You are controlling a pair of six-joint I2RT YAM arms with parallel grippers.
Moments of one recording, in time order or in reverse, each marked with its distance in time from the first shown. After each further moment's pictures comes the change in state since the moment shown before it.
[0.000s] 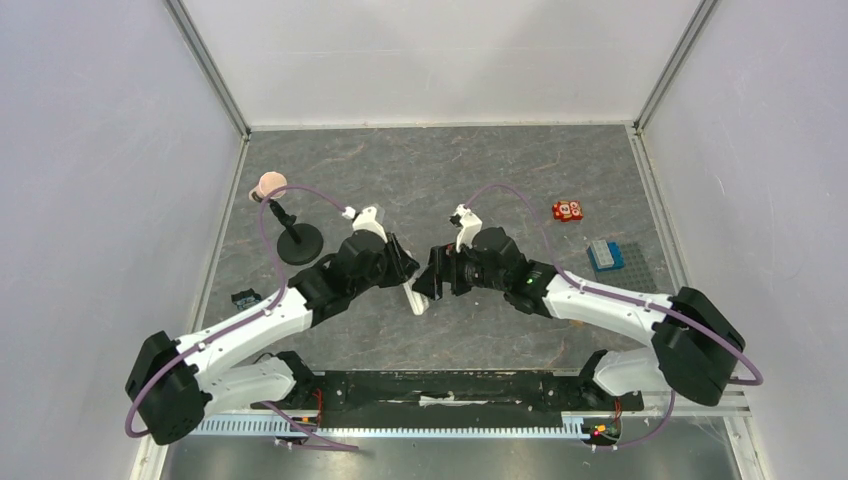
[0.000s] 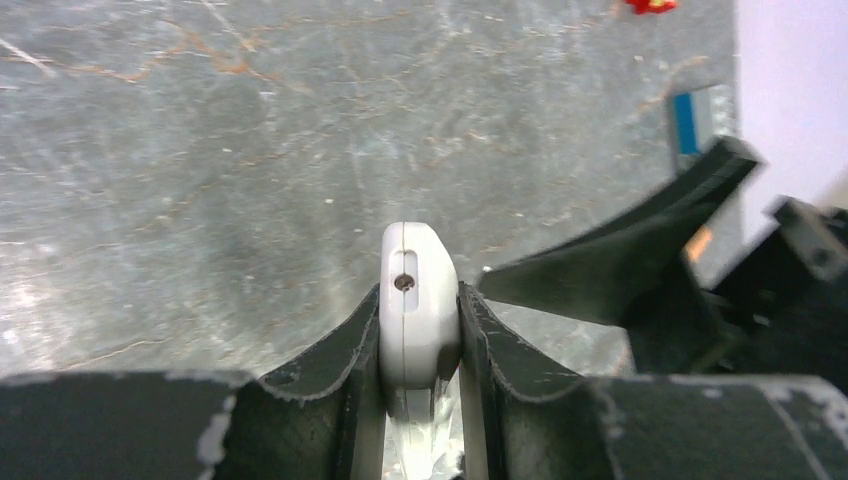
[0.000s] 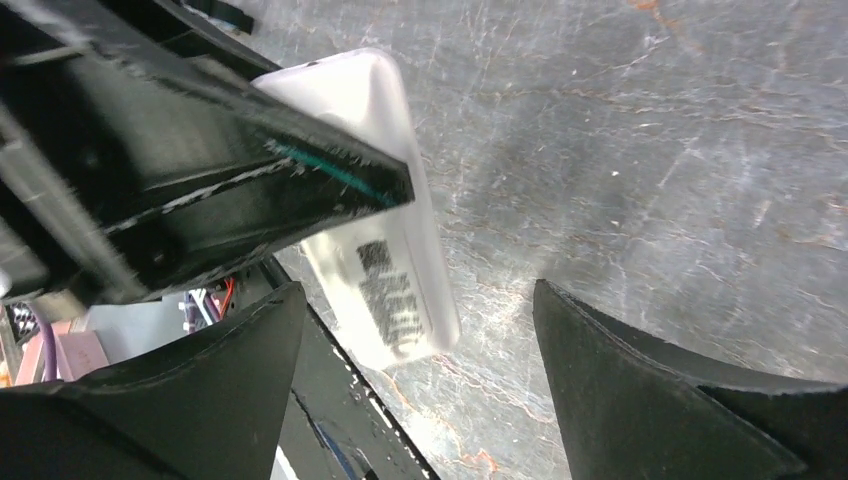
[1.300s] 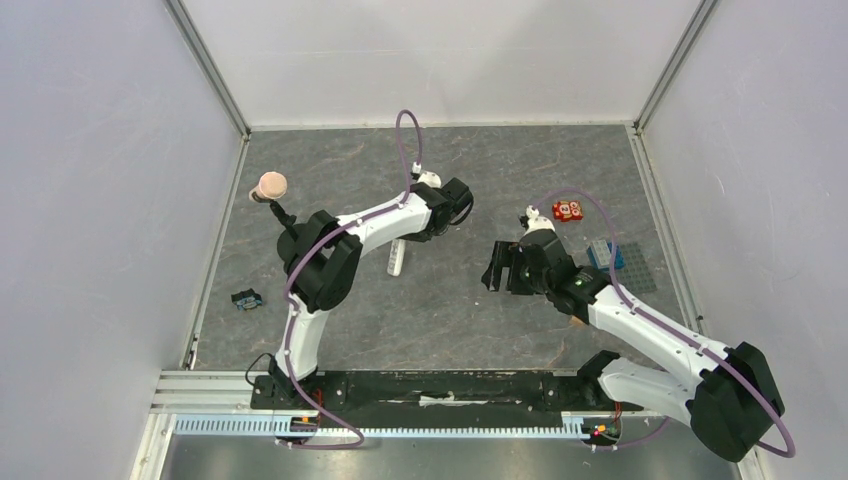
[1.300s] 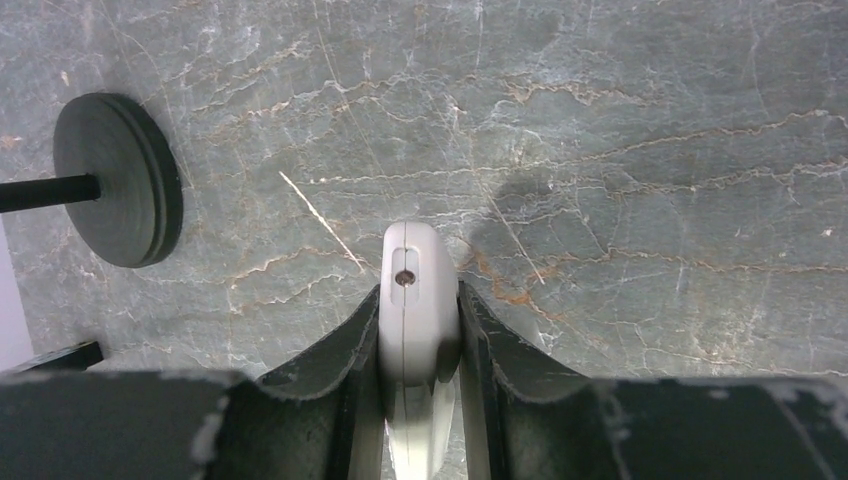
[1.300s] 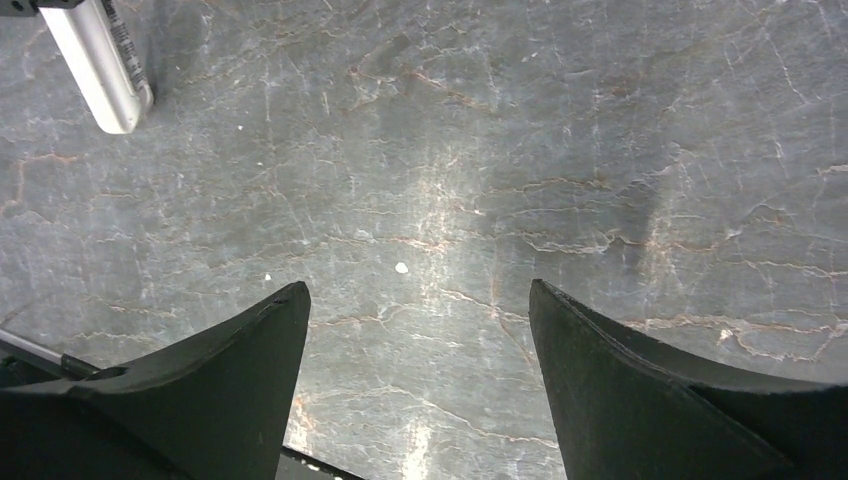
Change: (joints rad) left arm 0.030 1.053 0.972 -0.770 -0.612 0.188; right arm -0.247 -0.311 -0.098 -0.498 0.287 0.019
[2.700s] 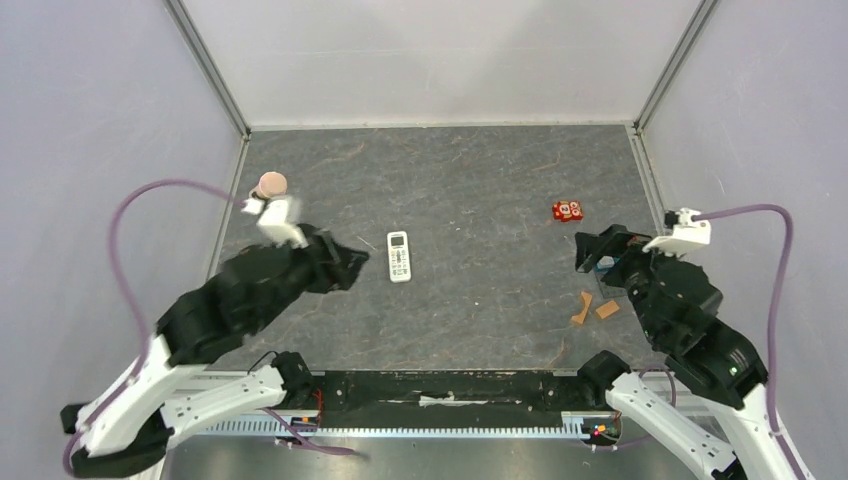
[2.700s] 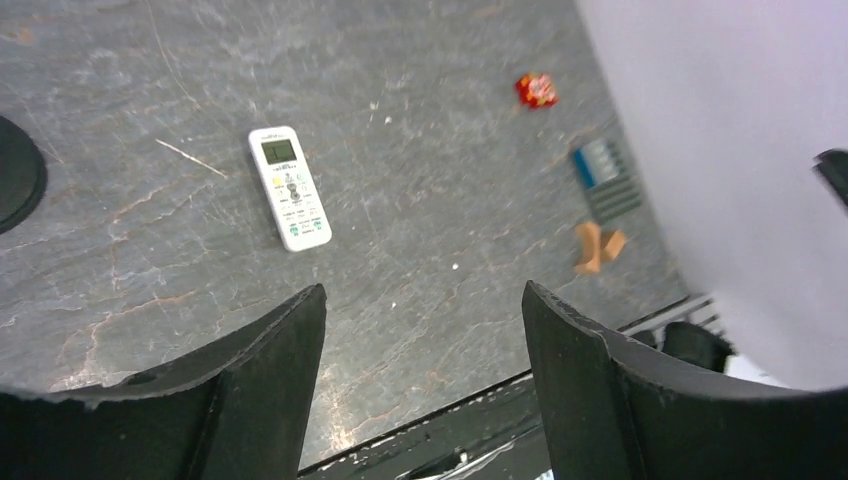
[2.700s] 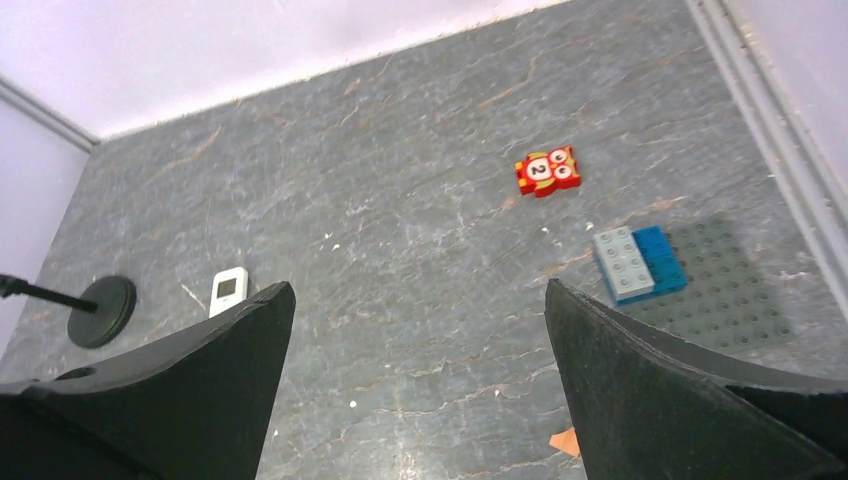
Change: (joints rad) left arm -0.182 -1.371 -0.488 0.085 0.350 -0.039; right arm -0.019 -0.562 0.395 -0.433 0.458 -0.183
